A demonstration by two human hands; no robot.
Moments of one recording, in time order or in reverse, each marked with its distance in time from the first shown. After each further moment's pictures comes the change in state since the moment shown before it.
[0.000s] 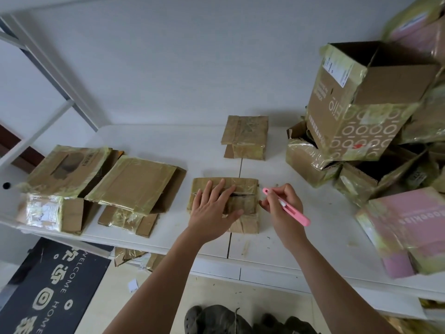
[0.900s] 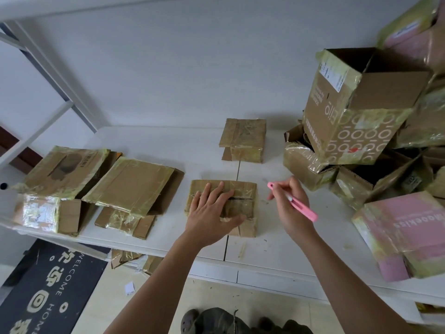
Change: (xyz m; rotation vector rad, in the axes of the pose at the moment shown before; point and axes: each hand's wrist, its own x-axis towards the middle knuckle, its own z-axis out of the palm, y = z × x) left_hand -0.005 0.007 -0.004 -0.018 0.027 0.019; right_hand 0.018 -0.014 -0.020 -0.100 -0.089 -0.078
